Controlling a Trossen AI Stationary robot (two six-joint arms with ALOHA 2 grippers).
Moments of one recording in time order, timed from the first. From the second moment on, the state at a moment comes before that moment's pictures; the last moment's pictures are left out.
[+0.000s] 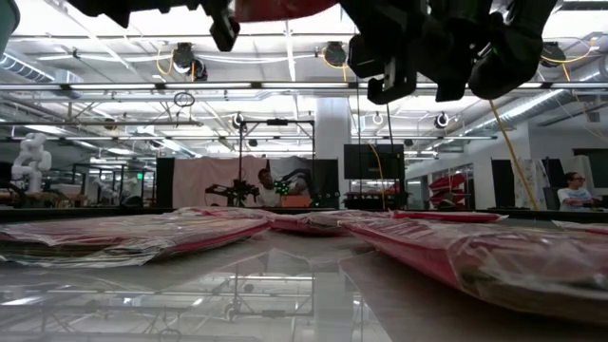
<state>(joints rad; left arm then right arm) 0.03 1.15 0.73 0.41 0.32 -0.41 -0.10 1.66 0.59 1.34 -0.67 1.80</state>
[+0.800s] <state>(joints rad) 0.06 0.69 0.73 -0.23 -0.05 -1.07 0.07 1.26 0.73 0.39 0.09 0.97</state>
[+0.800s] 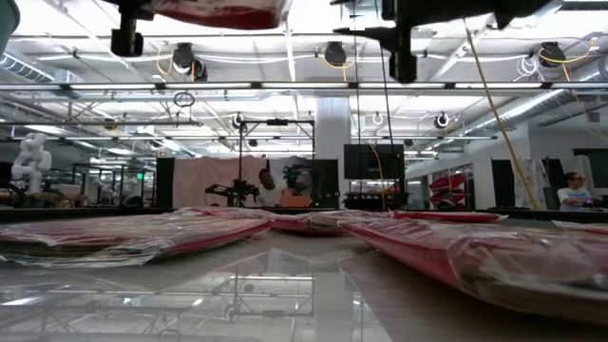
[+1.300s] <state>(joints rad) 0.06 0.80 0.73 -0.16 -0.02 -1.19 0.04 1.36 0.94 0.19 0.27 0.82</state>
